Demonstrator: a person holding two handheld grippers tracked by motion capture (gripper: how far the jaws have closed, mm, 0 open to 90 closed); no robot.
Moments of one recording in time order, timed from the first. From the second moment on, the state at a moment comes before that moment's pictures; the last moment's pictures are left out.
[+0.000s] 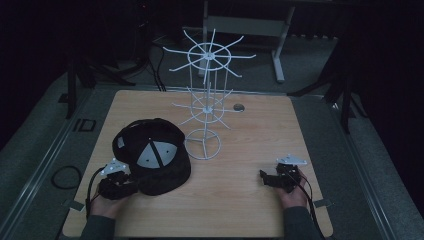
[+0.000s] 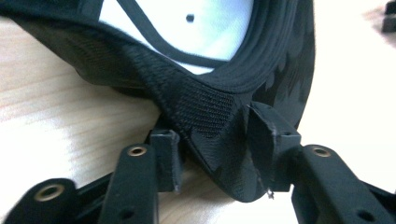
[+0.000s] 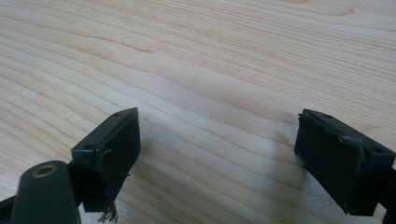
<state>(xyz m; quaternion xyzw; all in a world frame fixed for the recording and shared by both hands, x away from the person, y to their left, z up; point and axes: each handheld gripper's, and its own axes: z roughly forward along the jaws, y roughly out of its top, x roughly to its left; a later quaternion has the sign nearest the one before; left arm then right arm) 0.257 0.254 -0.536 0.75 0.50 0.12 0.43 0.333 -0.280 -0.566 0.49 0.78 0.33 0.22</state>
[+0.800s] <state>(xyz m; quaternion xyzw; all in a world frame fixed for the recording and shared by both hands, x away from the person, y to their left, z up) 0.278 0.253 -0.538 0.73 0.52 0.14 0.42 0.333 -0.280 -0.566 0.49 0.78 0.33 0.22</state>
